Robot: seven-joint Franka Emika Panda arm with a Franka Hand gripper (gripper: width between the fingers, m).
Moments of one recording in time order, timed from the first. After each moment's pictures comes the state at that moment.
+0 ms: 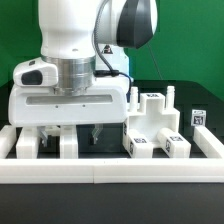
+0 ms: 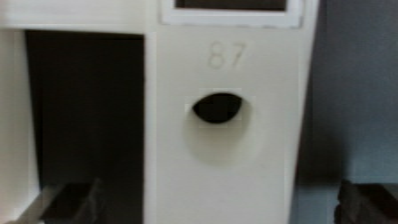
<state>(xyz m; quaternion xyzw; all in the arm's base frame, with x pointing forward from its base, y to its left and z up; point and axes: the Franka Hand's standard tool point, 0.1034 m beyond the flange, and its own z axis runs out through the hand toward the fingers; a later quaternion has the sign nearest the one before) 0.545 -0.097 0.005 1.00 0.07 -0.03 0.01</state>
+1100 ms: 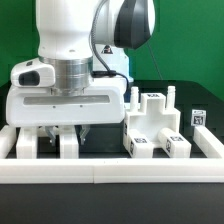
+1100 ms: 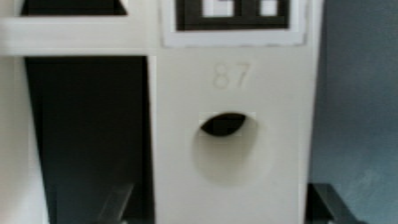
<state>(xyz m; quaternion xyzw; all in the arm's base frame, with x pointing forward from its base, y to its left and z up) 0.543 -0.103 0.005 1.00 0.07 -0.04 0.01</state>
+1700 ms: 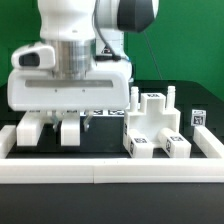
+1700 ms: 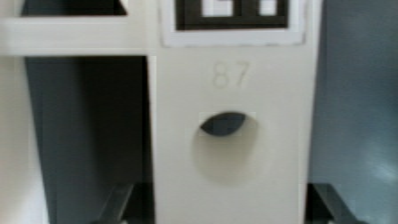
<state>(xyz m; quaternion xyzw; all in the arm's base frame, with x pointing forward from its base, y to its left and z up) 0.550 -0.093 0.048 1.00 0.01 -0.03 0.00</state>
